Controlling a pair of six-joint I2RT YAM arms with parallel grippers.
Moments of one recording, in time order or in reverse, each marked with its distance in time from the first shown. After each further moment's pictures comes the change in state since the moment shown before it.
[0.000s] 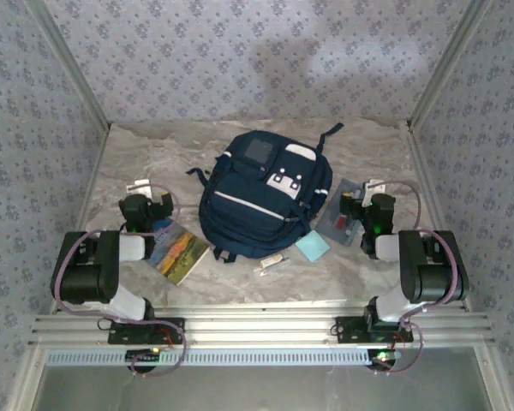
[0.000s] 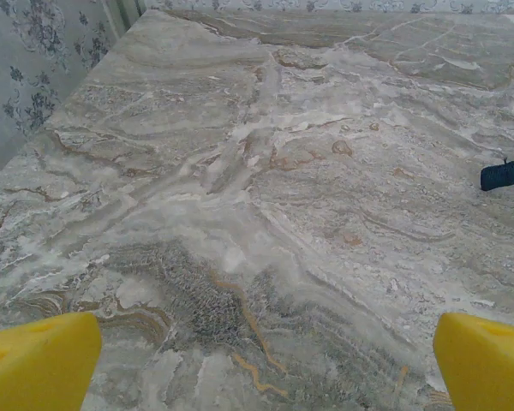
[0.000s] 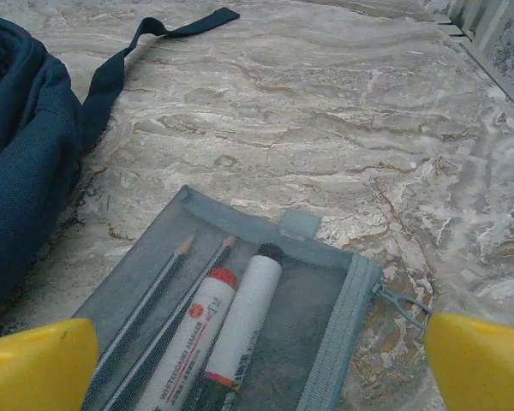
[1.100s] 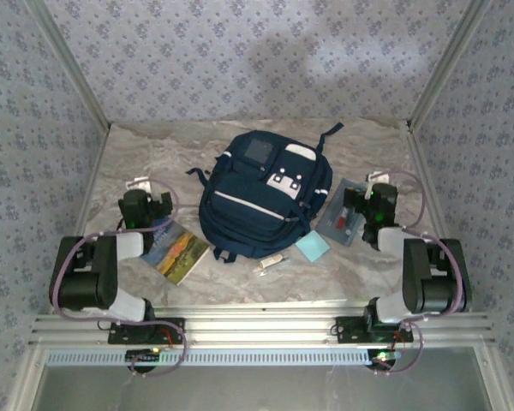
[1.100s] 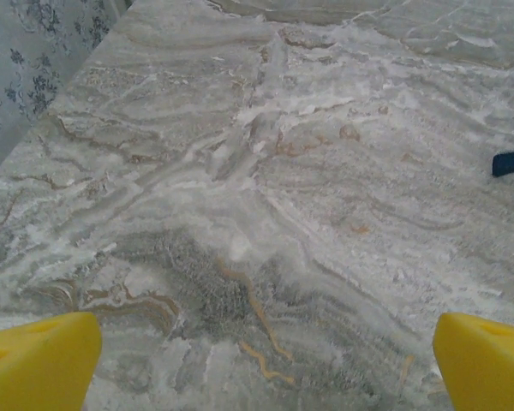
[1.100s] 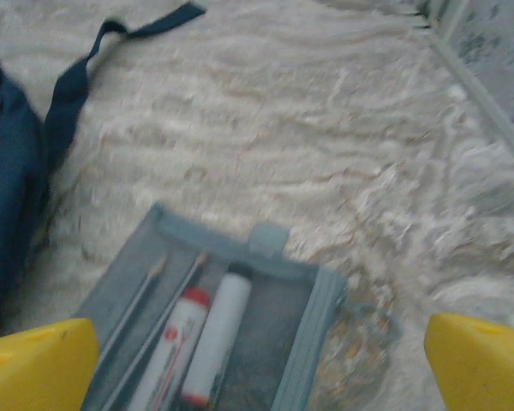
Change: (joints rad) left arm -0.005 -0.071 0.089 -0.224 -0.015 0.000; right arm 0.005 -0.102 0.152 -0.312 0.089 0.036
